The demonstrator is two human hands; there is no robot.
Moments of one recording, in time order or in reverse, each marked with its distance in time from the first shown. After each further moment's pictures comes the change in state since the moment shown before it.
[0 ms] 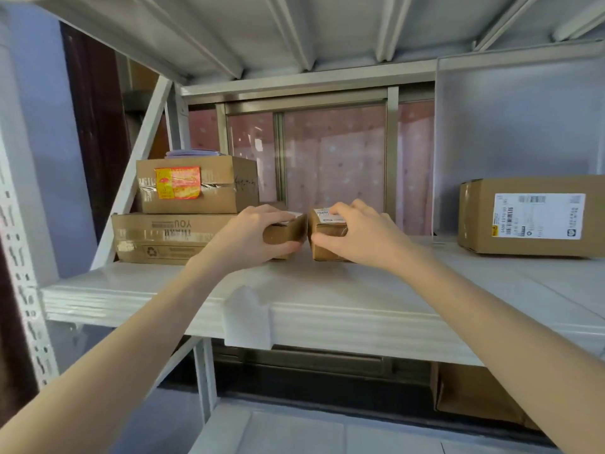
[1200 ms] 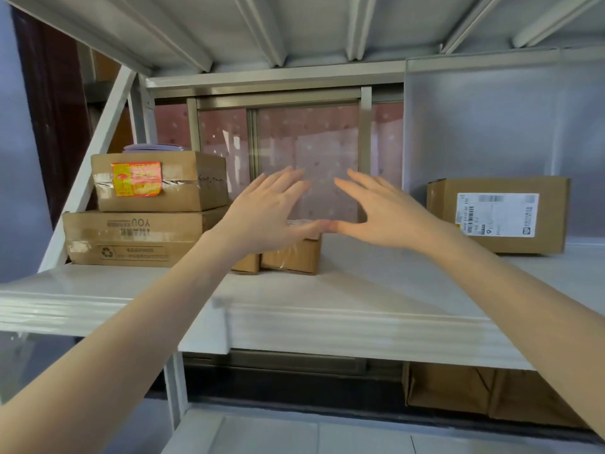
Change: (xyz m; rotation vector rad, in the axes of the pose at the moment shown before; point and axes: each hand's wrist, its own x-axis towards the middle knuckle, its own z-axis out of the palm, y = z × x) left_hand 0.040 0.070 0.010 0.274 0.063 0.182; right_hand -0.001 0.067 -0.047 -0.265 0.009 -0.153
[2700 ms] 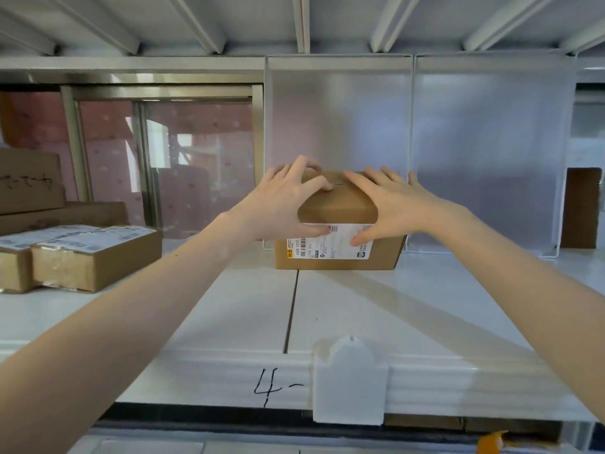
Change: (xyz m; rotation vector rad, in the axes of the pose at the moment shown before) left_hand 0.181 0.218 0.075 -0.087 0.059 0.182; right_hand -0.064 0.287 -0.050 -0.198 -0.139 0.082
